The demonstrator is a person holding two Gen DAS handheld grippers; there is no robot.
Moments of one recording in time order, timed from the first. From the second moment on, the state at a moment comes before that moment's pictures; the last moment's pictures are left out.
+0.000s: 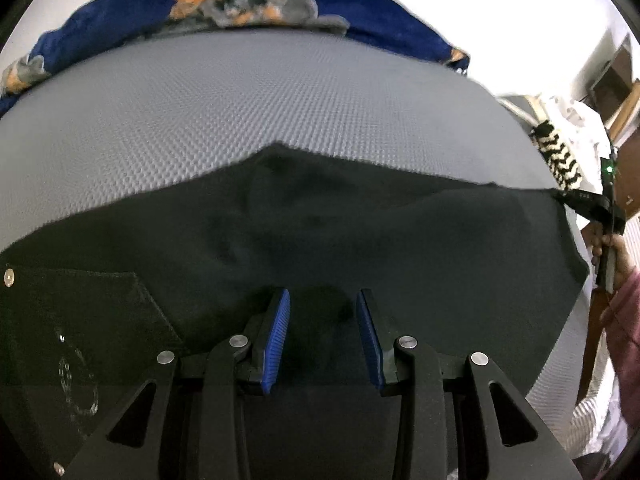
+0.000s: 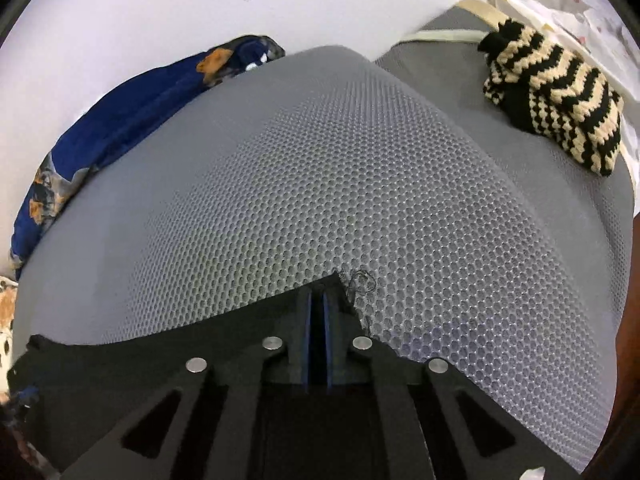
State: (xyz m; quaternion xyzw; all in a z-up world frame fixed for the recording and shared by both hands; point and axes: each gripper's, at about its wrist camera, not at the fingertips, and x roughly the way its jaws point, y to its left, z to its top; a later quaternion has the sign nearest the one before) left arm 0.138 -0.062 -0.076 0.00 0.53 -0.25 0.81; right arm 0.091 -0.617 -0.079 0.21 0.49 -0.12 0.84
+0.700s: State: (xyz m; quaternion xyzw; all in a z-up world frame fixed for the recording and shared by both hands) left arm 0.126 0.057 -0.050 -0.01 0.49 -0.17 0.86; right arm 0.191 -0.291 -0.052 0.14 0.56 0.31 0.76
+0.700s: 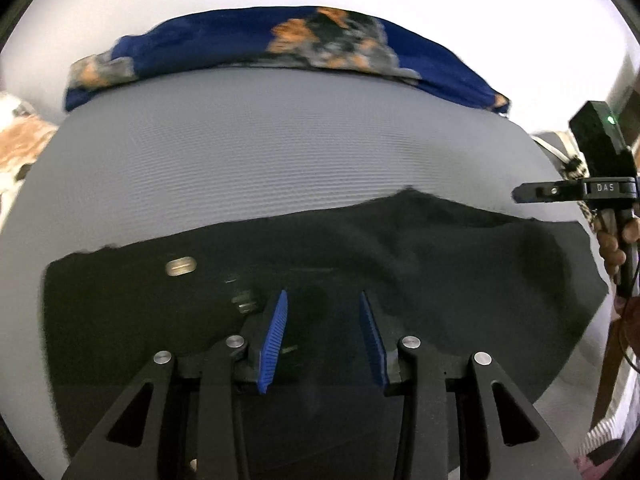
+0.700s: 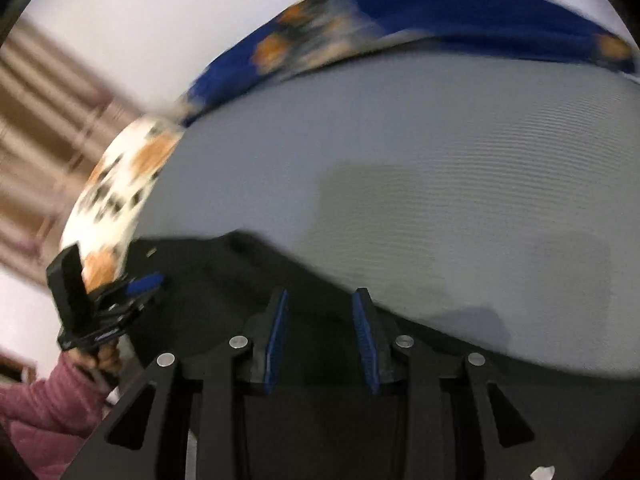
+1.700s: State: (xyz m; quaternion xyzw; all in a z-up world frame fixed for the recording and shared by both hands) left arm 0.126 0.084 -0.027 0.00 0.46 -0.19 0.87; right arm 0.224 -0.204 -0.034 0.07 0.52 0.29 0.80
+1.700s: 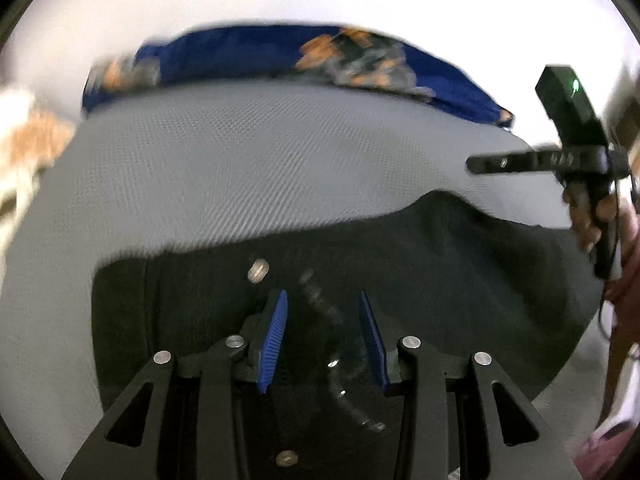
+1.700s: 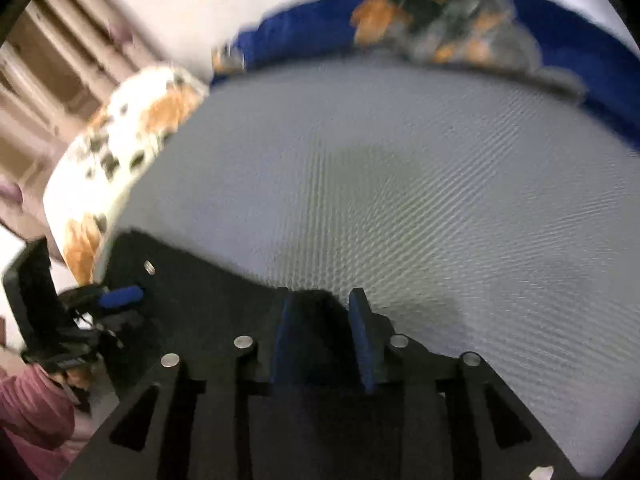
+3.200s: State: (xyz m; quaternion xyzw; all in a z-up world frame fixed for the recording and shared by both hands) left arm 0.162 -0.094 -0.031 0.08 0.45 -0.28 0.84; right arm 0.084 -0.474 -0.048 0.20 0.50 0.06 0.84
